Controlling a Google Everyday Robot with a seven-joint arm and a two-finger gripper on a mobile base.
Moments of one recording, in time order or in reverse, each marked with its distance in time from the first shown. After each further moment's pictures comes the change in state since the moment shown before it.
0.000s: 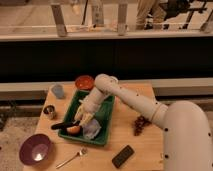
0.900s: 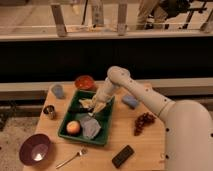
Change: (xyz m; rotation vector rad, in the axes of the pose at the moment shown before) arm 0.082 -0.047 -0.062 0.120 0.176 0.149
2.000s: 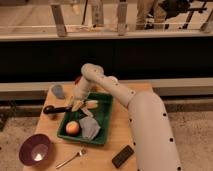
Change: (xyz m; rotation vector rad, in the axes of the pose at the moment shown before) arm -0.093 -0.047 0.079 -0.114 -0.065 -0.162
